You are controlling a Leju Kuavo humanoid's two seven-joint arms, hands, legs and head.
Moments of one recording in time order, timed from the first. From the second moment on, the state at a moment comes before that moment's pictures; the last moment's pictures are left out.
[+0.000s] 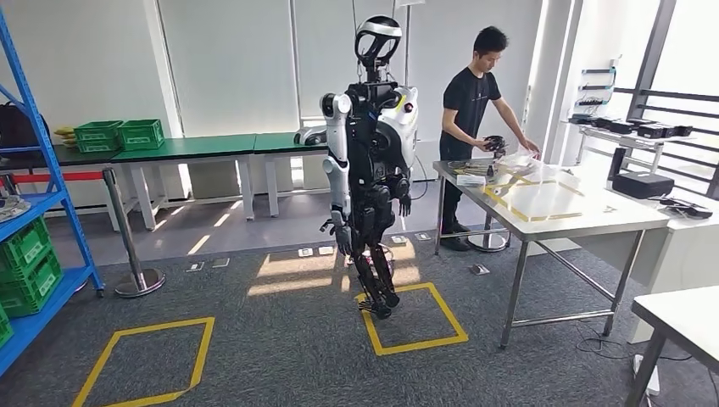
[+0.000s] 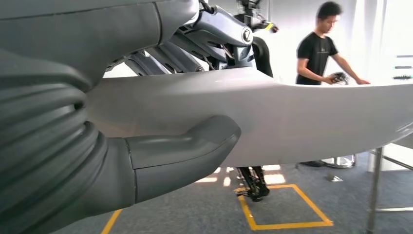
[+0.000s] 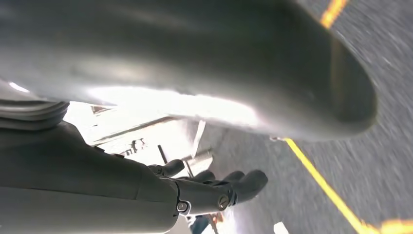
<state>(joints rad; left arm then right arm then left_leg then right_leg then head) -0.67 -0.32 -0.98 -0.54 -0.97 0.35 -0.32 -0.06 0.00 -0.60 -0.20 1.51 0.18 0.34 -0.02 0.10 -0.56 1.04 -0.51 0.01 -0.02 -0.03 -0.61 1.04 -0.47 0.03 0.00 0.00</state>
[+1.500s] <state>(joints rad) -0.66 -0.33 -0.94 -0.53 -0.96 0.32 -0.39 -0.06 0.00 -0.60 -0.20 1.53 0.40 0.33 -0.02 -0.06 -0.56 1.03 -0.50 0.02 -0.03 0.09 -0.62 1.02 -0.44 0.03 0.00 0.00</state>
